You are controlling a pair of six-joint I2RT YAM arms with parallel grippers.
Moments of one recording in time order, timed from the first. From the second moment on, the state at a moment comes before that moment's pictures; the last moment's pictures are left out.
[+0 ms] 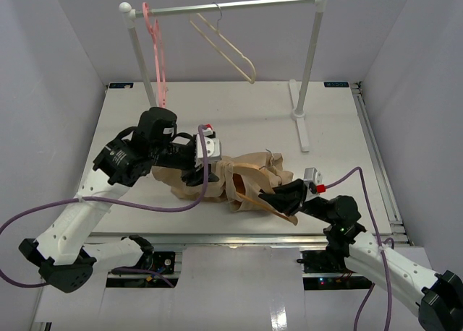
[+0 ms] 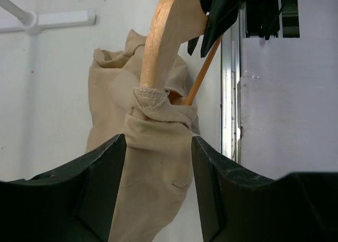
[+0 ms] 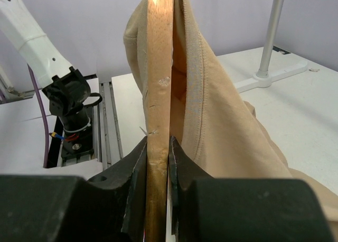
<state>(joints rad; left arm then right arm) -0.68 1.14 1.46 -0.96 0.65 0.62 0.73 0.55 0.10 0.79 -0.55 0.25</state>
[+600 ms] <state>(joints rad) -0.68 1.20 1.39 -0.97 0.71 0.65 0.73 0.57 0.13 0.75 -0.63 0.24</state>
